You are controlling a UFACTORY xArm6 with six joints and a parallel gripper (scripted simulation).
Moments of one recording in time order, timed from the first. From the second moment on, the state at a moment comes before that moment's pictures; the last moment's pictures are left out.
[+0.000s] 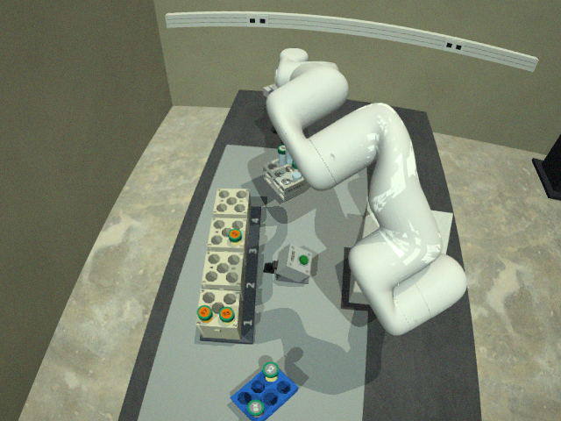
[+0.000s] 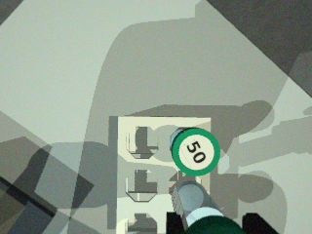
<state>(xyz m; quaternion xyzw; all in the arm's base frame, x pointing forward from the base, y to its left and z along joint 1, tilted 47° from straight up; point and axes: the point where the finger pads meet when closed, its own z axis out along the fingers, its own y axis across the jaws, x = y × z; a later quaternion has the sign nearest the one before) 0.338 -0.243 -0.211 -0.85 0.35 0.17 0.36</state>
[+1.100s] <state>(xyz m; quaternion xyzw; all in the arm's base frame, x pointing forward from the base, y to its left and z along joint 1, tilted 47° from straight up) 0.340 -0.285 -0.172 -0.85 0.35 0.17 0.36</state>
